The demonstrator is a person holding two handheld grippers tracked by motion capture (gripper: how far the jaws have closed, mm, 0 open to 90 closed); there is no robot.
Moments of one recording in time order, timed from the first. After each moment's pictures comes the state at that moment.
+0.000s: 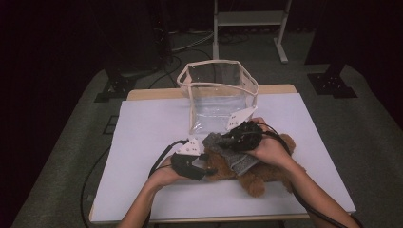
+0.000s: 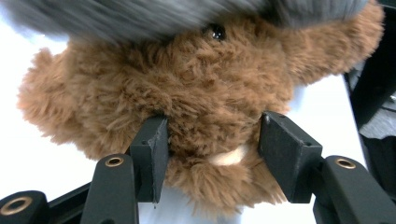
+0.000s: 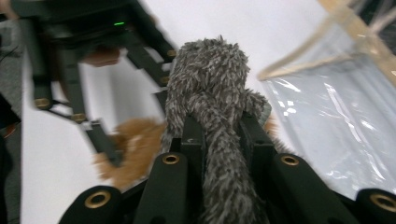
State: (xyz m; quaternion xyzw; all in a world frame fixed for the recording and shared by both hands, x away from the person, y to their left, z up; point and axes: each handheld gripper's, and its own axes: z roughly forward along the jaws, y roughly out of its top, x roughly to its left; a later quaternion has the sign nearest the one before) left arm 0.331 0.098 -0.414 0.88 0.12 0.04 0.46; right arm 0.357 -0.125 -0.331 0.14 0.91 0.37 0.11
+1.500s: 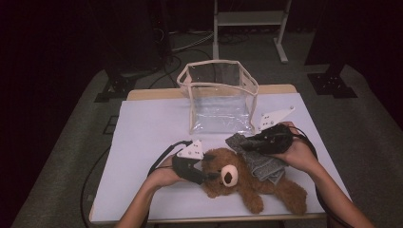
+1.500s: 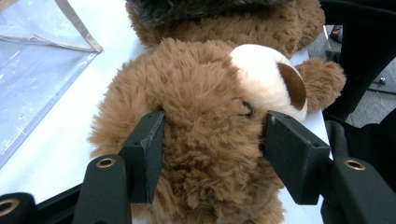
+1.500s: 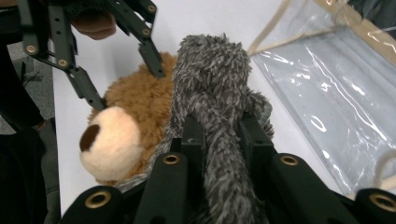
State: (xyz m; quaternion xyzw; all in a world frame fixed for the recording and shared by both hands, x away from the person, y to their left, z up) left arm 0.317 0.091 -0.393 0.88 0.08 0.04 0.46; right arm 0.342 -0.198 -0.330 0.18 0.89 0.41 0.08
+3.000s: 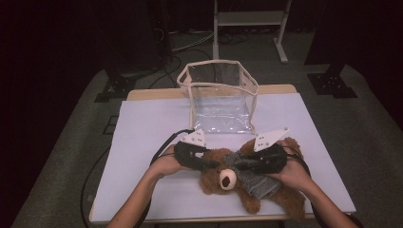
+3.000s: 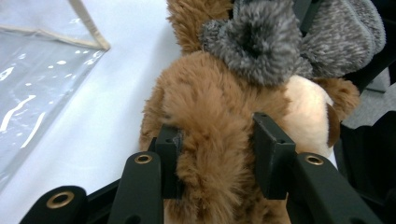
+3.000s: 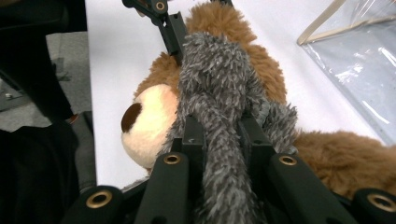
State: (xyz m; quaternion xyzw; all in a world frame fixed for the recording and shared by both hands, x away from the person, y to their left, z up) left arm 0.344 0.087 -0.374 0.89 0.09 0.02 0.44; right arm 0.309 -0.183 -0.365 0.16 0.89 0.43 0.04
